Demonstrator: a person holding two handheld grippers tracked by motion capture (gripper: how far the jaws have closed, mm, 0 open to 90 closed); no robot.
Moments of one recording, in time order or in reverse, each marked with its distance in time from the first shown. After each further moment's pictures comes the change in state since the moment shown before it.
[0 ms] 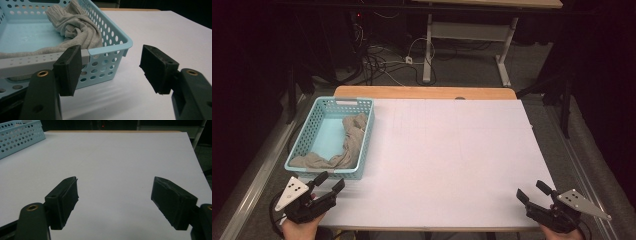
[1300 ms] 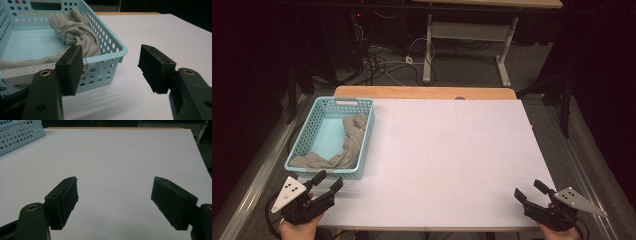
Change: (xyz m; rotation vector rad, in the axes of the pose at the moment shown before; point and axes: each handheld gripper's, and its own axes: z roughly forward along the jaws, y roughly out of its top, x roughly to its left) left arm -0.008 0.011 -0.009 -0.018 0.006 0.006; right arm 0.001 0.001 0.006 0.022 0.006 -0.003
